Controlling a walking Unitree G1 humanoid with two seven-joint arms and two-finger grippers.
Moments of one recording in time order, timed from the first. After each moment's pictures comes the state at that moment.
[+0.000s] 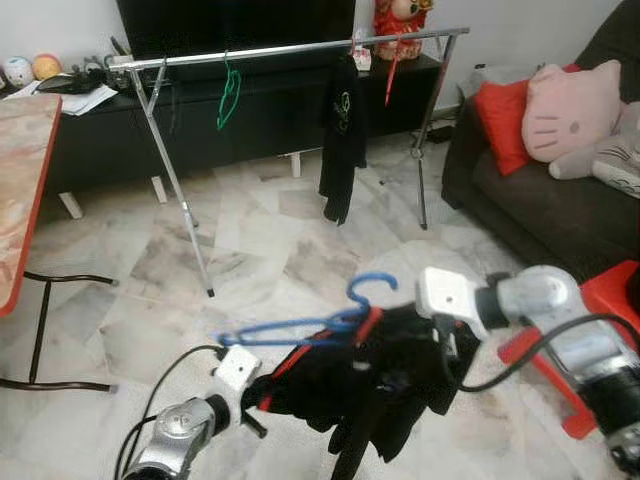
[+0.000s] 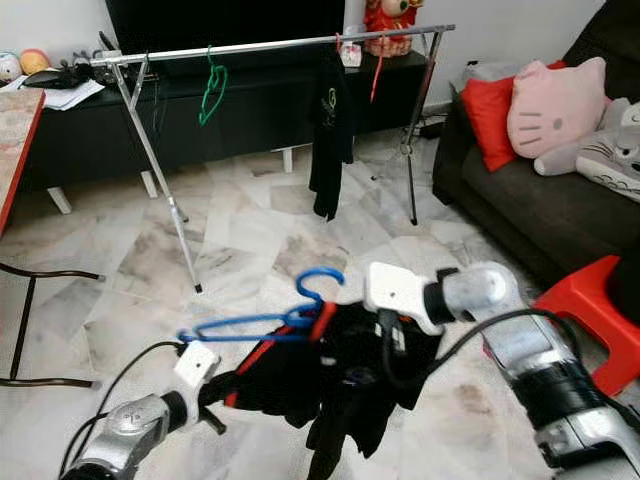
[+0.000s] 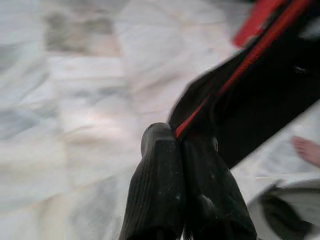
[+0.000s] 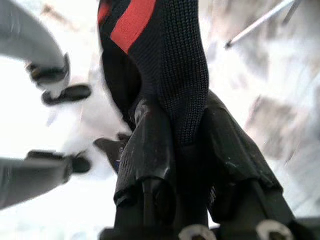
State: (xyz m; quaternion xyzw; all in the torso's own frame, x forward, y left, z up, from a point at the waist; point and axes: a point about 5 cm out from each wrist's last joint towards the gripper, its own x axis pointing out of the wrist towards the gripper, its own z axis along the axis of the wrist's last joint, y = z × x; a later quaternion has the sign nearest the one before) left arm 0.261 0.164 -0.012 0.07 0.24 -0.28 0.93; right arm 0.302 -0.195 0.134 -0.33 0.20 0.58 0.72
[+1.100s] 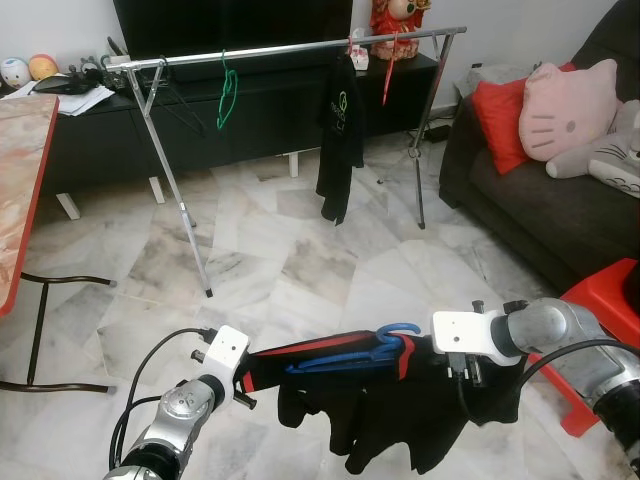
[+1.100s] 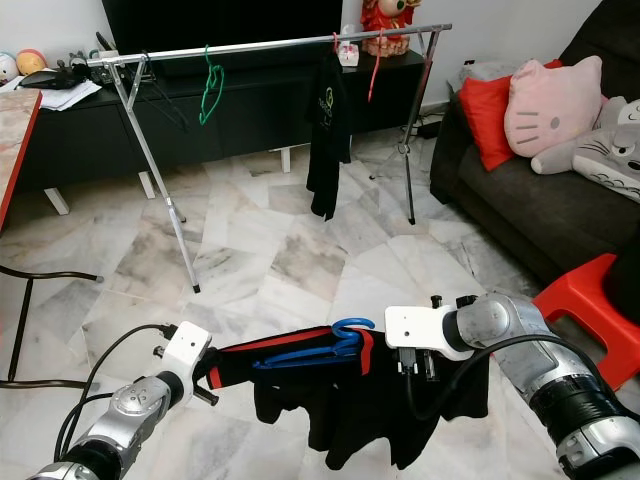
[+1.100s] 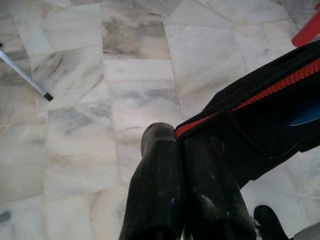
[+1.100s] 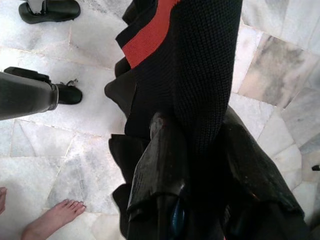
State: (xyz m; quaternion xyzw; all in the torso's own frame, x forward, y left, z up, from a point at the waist) left arm 0.284 0.169 -0.002 0.12 0.24 -0.19 0.95; right arm 0.302 -0.225 0.104 -0.46 0.28 0.50 0.68
